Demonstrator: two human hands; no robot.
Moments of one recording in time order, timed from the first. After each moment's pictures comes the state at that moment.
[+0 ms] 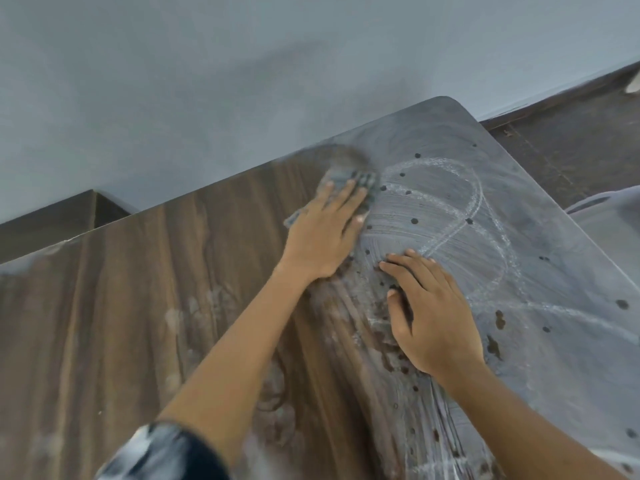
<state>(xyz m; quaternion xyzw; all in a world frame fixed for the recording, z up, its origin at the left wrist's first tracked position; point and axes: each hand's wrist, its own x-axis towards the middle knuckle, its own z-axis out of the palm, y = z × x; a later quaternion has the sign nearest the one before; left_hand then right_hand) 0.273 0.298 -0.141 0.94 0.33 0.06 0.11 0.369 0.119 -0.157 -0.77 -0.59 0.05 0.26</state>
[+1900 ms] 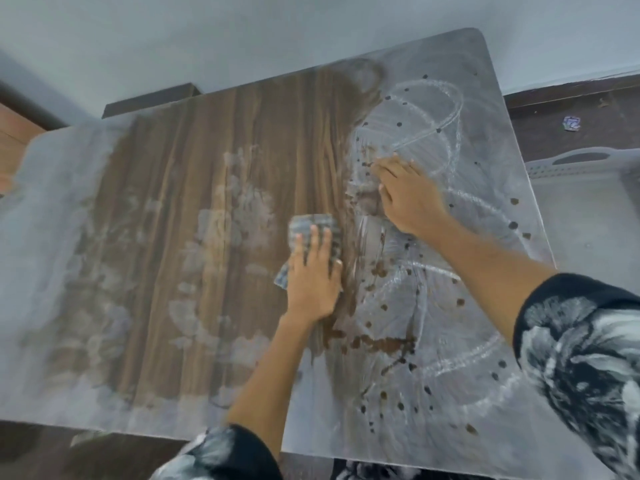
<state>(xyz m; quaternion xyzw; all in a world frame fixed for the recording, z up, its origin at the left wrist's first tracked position) 0.233 -0.023 -0.127 0.73 0.66 -0.01 0.18 0.429 0.066 -0.129 -0.61 -0.77 0.12 0.17</state>
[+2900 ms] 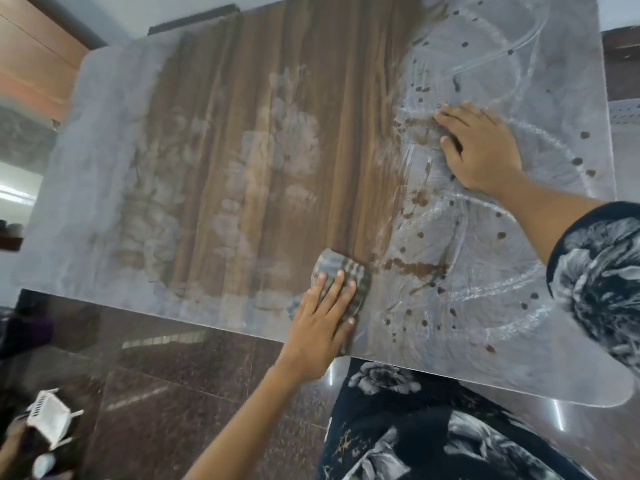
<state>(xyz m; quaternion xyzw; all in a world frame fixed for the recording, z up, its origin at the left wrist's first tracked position) 0.170 -0.209 -0.112 0.77 0.59 -0.06 0.23 0.452 0.031 -0.153 -0.59 -0.78 0.11 0.18</state>
